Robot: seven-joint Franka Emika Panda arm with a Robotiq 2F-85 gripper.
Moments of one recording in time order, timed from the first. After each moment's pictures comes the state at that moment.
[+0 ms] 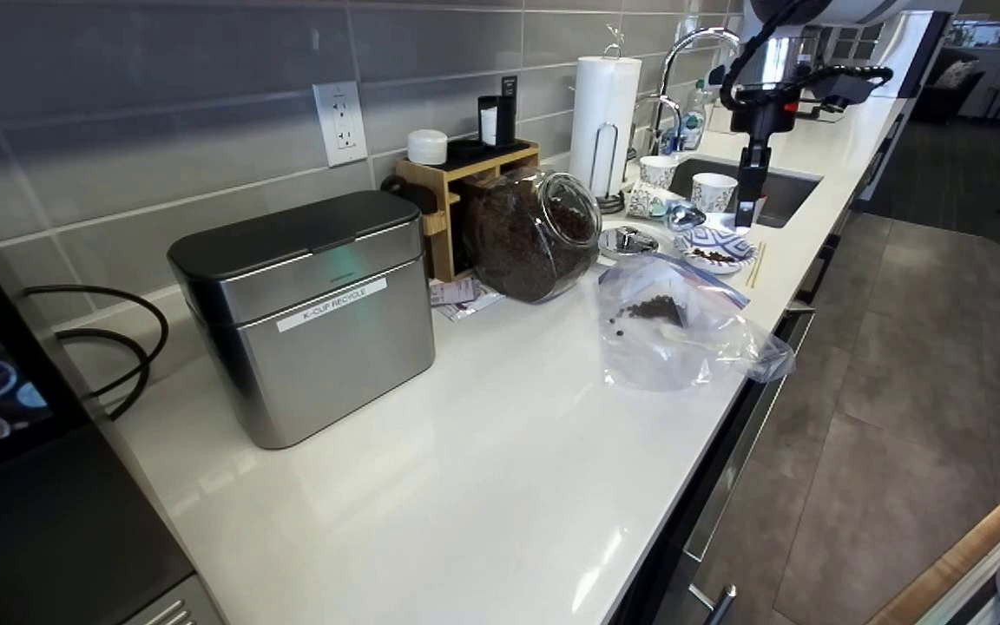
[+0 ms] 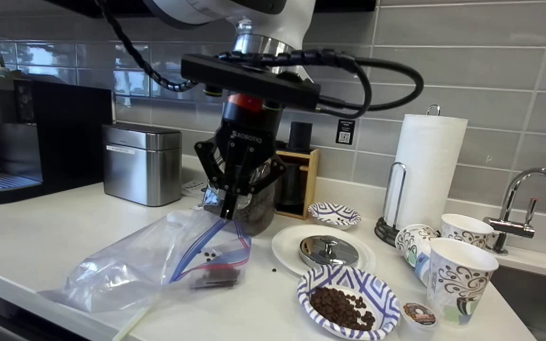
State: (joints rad) arm 0.01 -0.07 -0.07 -2.21 0.04 1.98 -0.72
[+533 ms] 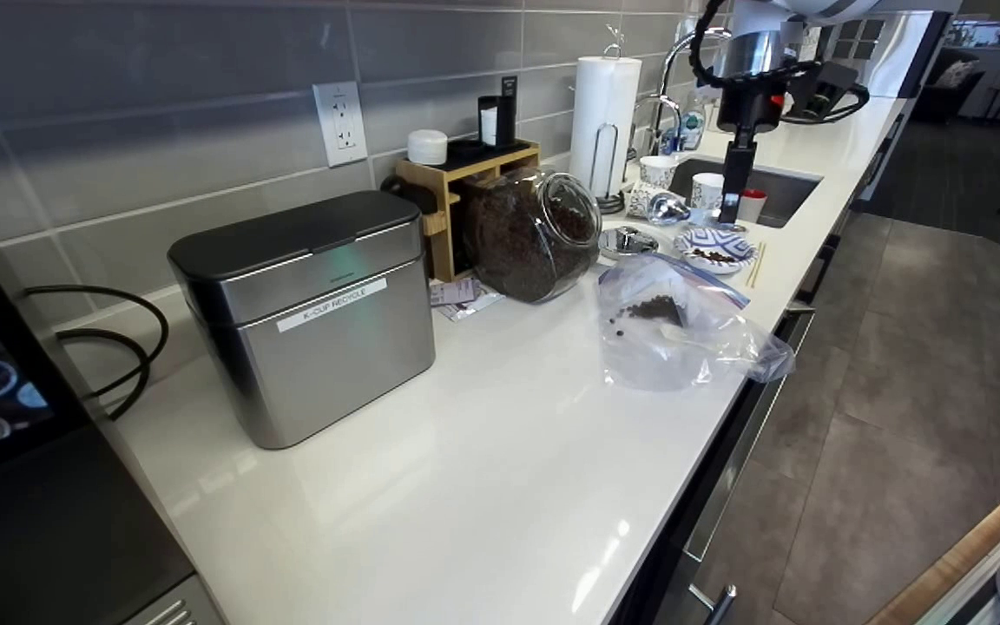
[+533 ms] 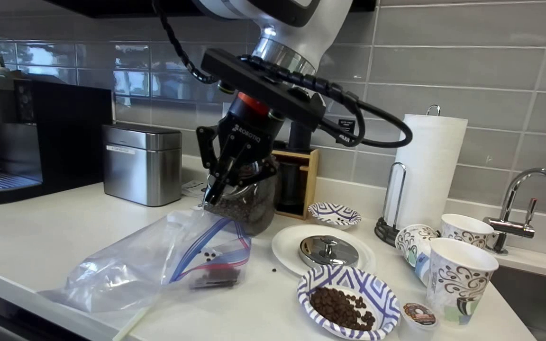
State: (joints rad) arm -0.02 0.04 -0.07 -2.07 0.24 1.78 -0.83
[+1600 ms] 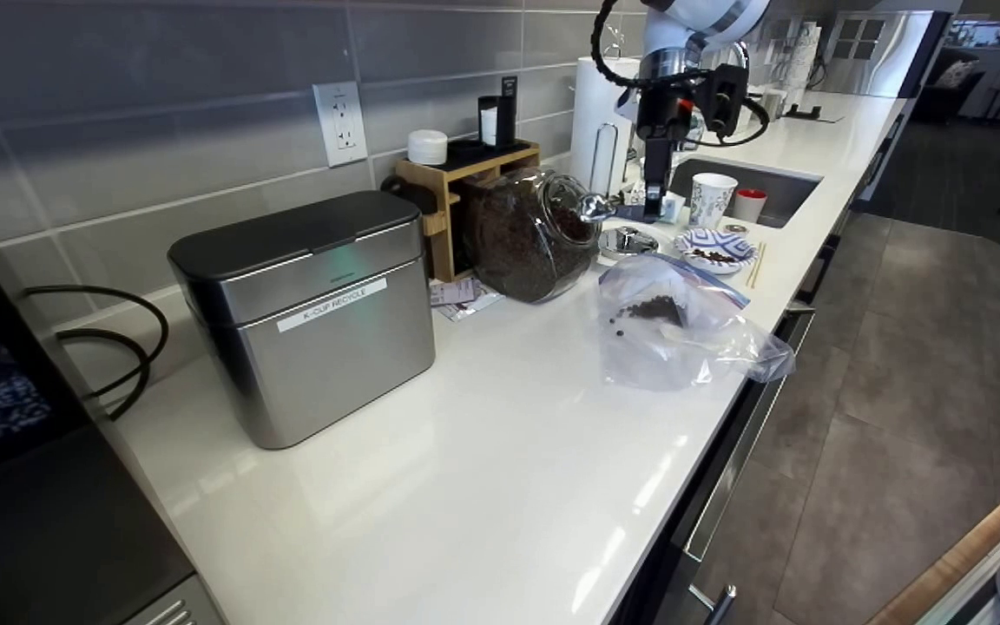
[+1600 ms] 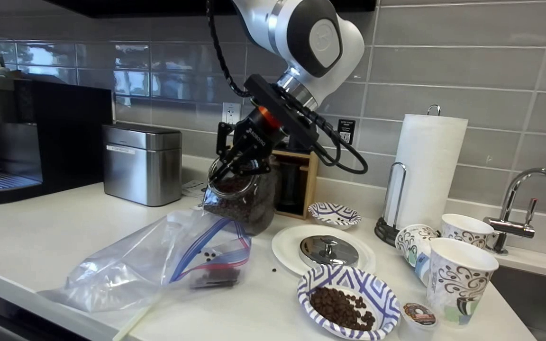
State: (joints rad) arm -0.05 0.42 0.03 -1.59 0.38 1.46 -0.75
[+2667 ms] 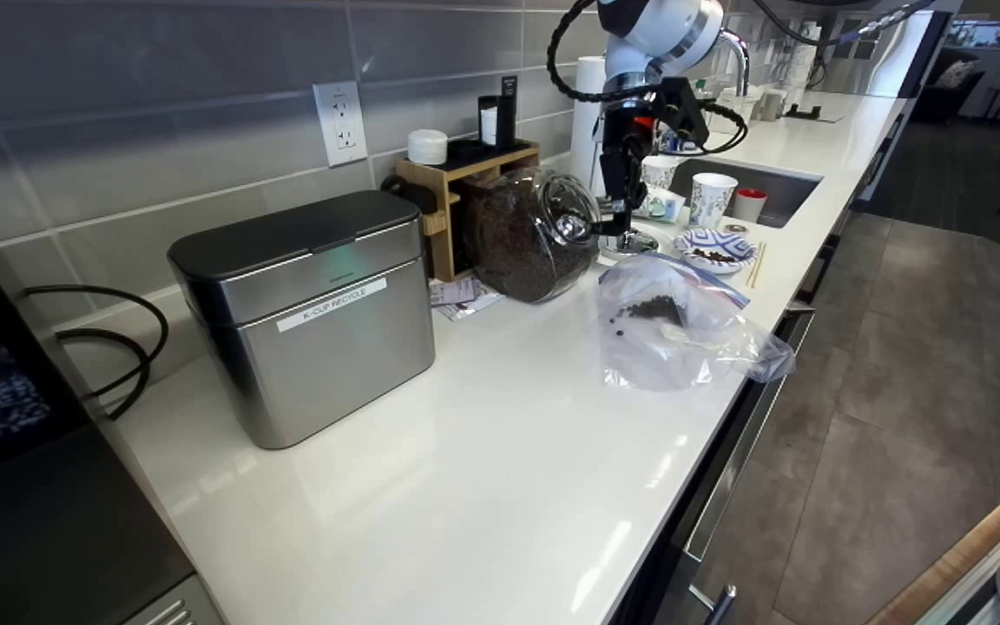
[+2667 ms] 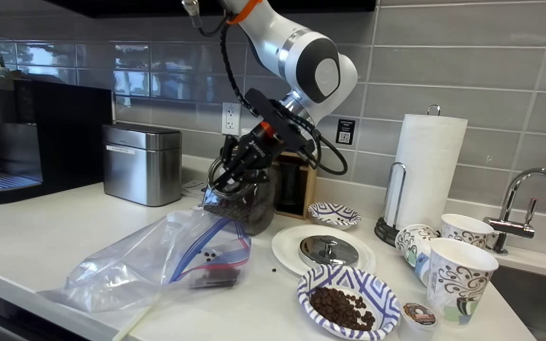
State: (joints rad) arm -0.05 0.63 0.08 -1.35 0.38 1.37 -0.43
